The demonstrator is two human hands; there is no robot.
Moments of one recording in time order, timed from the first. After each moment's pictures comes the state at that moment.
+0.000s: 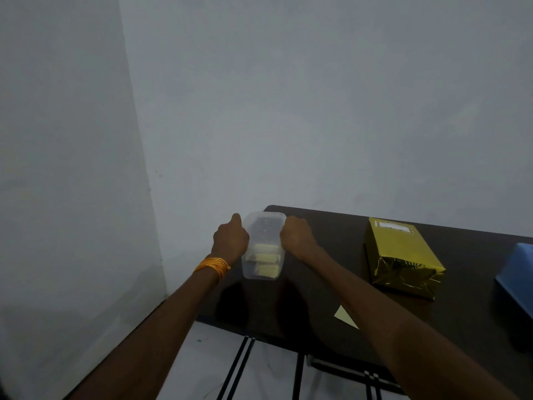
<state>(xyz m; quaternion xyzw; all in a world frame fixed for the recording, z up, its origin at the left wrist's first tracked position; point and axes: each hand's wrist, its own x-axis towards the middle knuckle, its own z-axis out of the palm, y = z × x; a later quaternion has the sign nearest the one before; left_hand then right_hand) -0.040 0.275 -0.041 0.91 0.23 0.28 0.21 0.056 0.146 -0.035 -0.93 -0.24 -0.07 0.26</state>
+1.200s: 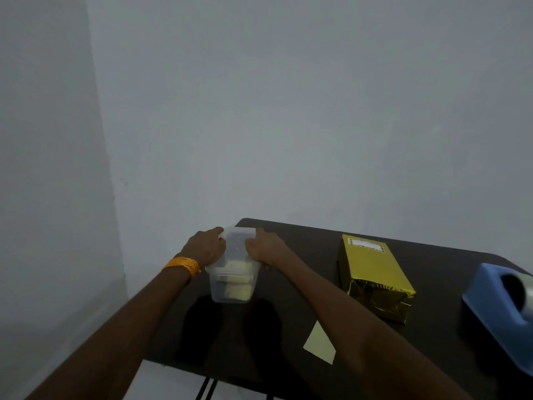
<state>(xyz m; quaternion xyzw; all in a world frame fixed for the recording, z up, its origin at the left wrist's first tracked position) 0.016 0.300 -0.040 0.95 0.19 0.15 0.18 0.076 0.146 -0.024 -0.93 -0.25 0.04 0.25</state>
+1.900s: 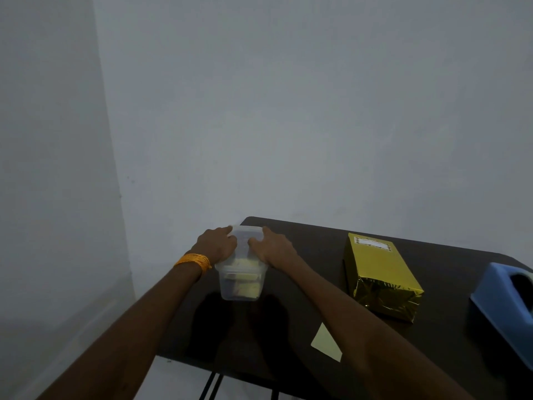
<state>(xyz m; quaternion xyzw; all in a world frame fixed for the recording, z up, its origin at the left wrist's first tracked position) 0.019 0.293 -0.035 0.96 0.19 0.13 0.18 0.076 0.145 -0.030 -0.93 -0.23 0.02 0.27</state>
